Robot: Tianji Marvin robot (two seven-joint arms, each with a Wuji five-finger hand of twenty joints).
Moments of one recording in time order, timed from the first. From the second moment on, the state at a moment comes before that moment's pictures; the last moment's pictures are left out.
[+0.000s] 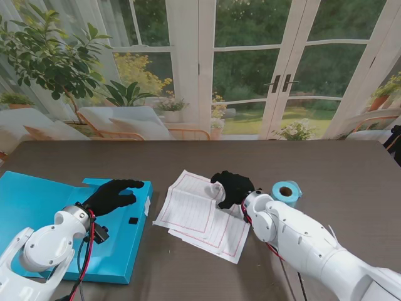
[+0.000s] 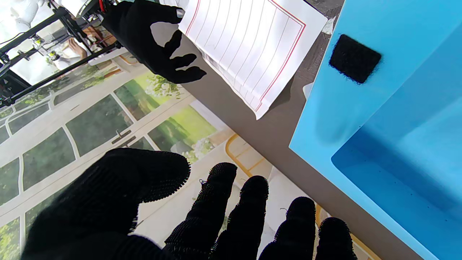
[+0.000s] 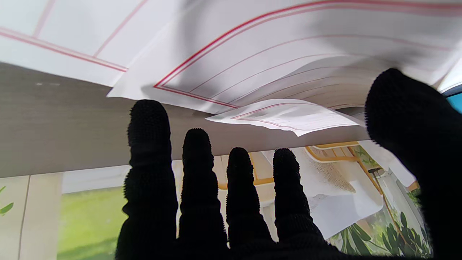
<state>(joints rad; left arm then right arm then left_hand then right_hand) 1.69 -1.08 -1.48 -1.73 0.30 -0.02 -0.25 -0.92 -1.24 0.52 -0.79 -0.62 -0.10 -0.31 0.62 -0.38 0.56 1.13 0.65 0.27 0.12 0.16 0.56 0.28 0.07 0.28 0.24 0.32 0.08 0.34 -0.03 0.26 0.17 0.55 0.24 -1.00 1.28 -0.21 0.25 -0.04 0.75 0.25 0.35 0.07 0.71 0.44 0.57 0.15 0.44 0.37 0.70 0.21 0.91 0.51</state>
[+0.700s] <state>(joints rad) 1.70 -1.08 -1.48 -1.76 0.29 0.03 -0.27 -0.89 -1.29 0.51 -0.69 -0.51 -0.22 -0.30 0.62 -0.36 0.55 1.13 0.65 0.28 0.12 0.16 0.57 0.29 0.07 0.28 0.26 0.33 0.08 0.34 -0.03 0.26 0.17 0.55 0.28 -0.69 1.23 -0.19 0.34 -0.22 0.75 0.24 0.39 0.08 0.73 0.44 0.57 0.17 0.45 0.37 0.63 0.26 1.02 0.59</state>
